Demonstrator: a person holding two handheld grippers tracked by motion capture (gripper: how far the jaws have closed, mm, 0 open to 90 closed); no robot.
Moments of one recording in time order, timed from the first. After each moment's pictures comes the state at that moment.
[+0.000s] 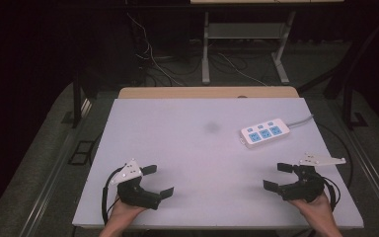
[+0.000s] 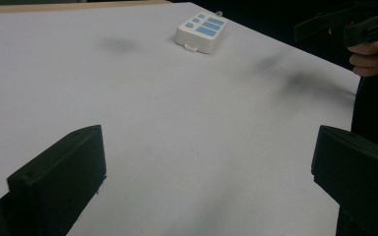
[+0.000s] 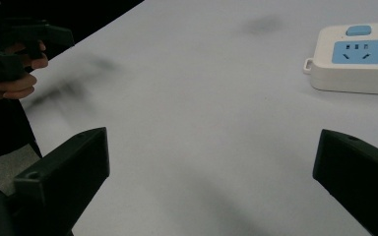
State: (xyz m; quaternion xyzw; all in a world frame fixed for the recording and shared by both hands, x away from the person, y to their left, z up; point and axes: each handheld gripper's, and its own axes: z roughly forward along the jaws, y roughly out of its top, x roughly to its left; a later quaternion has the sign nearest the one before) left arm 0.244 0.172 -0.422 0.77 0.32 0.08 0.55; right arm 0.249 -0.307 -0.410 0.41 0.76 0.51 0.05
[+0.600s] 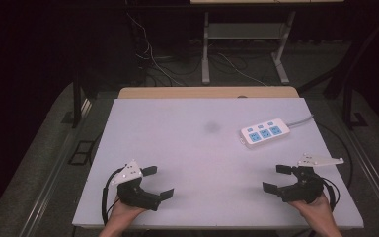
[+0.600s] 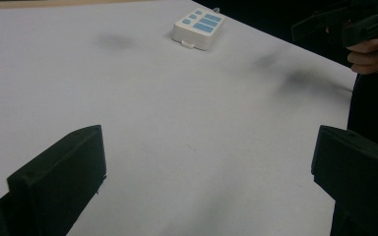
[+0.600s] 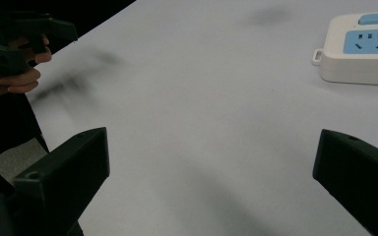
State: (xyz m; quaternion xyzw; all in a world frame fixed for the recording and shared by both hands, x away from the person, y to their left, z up) left arm 0.242 0.171 -0.423 0.77 0.32 0.08 0.55; right arm 0.249 -0.306 -0.412 0.41 0.76 0.50 0.04
